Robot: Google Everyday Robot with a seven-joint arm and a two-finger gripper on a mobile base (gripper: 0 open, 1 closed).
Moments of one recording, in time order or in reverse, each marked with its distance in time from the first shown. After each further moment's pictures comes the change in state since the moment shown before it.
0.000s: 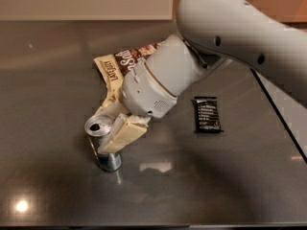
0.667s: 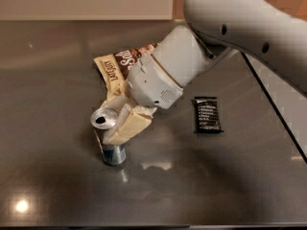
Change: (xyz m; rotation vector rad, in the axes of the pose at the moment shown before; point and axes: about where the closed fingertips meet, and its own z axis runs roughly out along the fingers) arm 0.001 -0.004 -0.016 -0.022 -0.016 0.013
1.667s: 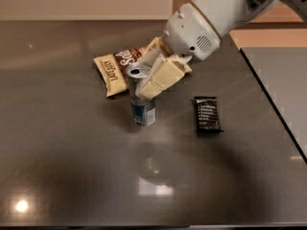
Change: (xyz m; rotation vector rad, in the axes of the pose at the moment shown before) arm 0.015 -0.042 -0.096 0.085 0.035 0.133
